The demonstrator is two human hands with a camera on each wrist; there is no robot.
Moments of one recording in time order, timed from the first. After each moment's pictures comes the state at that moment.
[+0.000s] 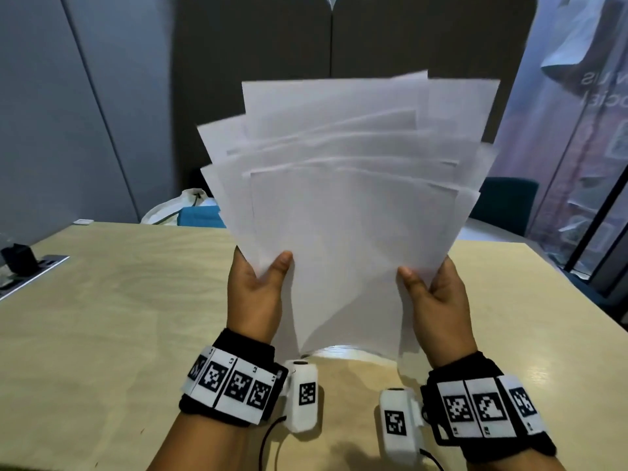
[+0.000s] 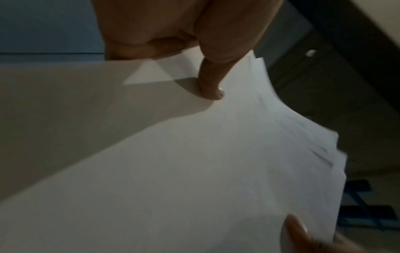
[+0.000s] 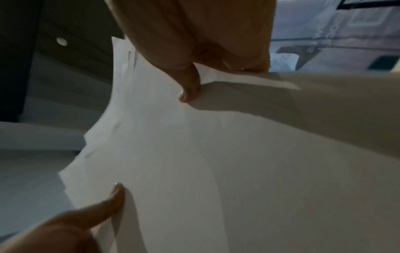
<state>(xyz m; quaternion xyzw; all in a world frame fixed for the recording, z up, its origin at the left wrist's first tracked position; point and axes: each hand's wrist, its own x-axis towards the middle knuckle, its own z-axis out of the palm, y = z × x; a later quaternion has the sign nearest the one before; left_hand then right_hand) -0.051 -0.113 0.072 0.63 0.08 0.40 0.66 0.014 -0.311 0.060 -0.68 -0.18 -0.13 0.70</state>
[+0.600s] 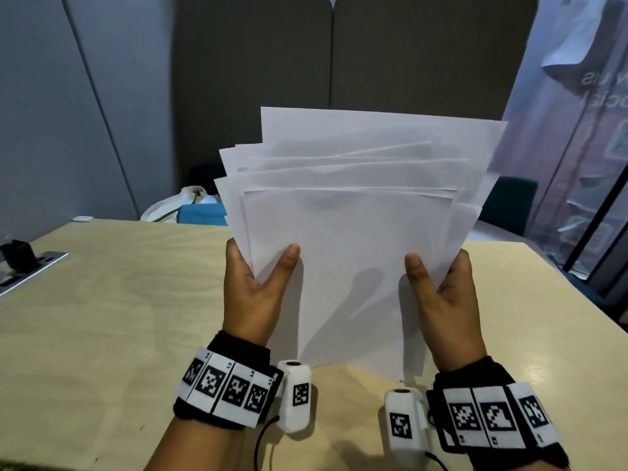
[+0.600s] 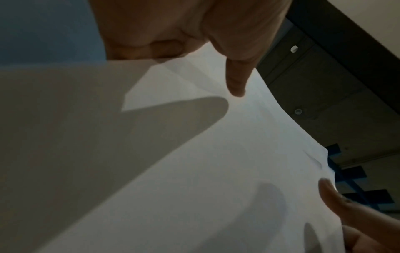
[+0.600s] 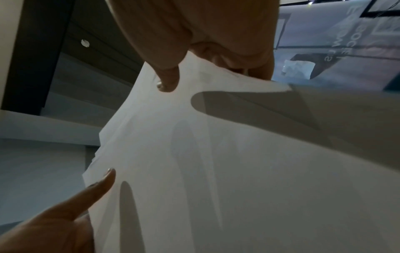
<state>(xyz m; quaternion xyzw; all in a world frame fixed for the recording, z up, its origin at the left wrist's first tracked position) -0.059 -0.114 0.075 0.64 0.06 0.41 0.64 -0.002 -0.316 0.075 -0.67 -0.18 -0.16 0.70</state>
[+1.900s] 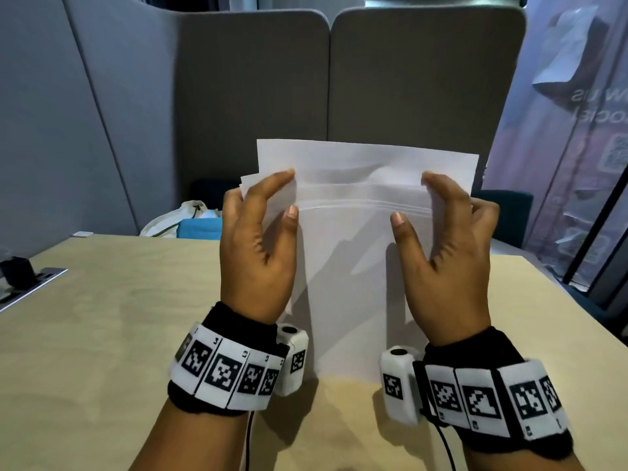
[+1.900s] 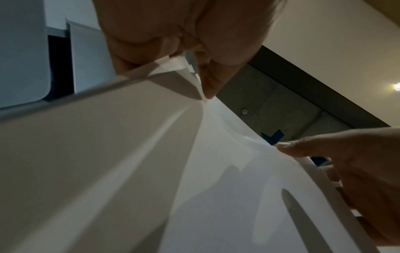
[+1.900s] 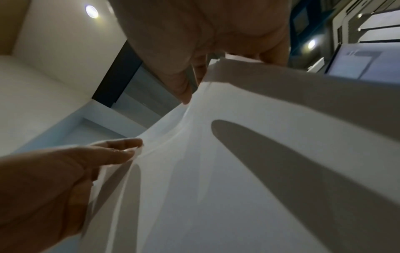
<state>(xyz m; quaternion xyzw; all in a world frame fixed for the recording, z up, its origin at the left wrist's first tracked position) -0.053 -0.118 0.134 0.74 -0.05 0.56 0.38 -0.012 -0.297 0.141 -0.74 -0.23 -0.38 0.50</state>
